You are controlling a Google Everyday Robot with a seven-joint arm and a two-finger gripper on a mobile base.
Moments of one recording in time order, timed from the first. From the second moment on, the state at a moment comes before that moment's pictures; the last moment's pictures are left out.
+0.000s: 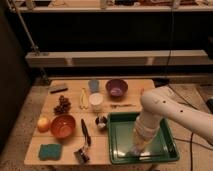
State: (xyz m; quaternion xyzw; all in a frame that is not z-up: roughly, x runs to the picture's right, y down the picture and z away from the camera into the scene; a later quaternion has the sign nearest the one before) arm 0.158 0.249 0.651 -0.44 -0.18 -0.17 0.86
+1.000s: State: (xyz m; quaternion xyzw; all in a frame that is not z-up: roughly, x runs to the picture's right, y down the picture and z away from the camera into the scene) arm 0.221 0.222 0.660 -0.43 -0.13 -0.13 0.89
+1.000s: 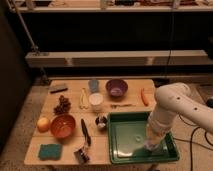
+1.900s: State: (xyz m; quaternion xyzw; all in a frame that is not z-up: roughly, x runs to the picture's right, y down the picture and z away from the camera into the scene) arm 0.211 0.169 0.714 -0.39 -0.12 -0.12 0.90
